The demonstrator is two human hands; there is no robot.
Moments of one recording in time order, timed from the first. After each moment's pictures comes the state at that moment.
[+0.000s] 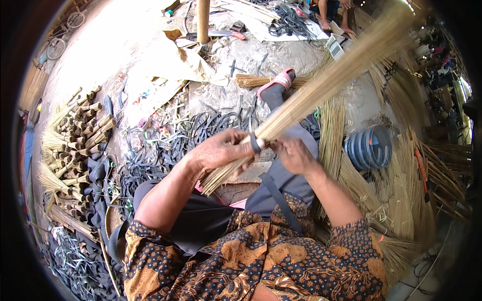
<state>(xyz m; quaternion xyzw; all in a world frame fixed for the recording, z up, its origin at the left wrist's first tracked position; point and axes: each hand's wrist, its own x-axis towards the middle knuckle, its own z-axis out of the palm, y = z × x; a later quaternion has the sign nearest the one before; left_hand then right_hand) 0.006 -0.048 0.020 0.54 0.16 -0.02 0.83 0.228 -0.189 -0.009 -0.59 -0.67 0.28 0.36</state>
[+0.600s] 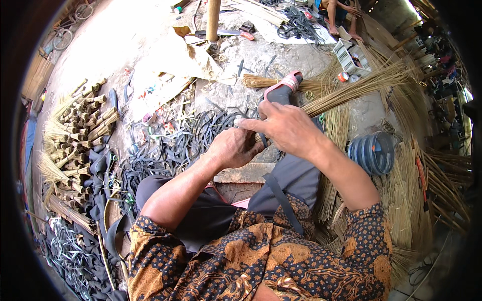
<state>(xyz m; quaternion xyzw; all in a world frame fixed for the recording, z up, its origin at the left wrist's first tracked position) 0.020 -0.049 -0.010 0.90 0.25 0.04 0.35 0.199 -0.120 0.077 -0.52 -0.85 -0.04 0.06</state>
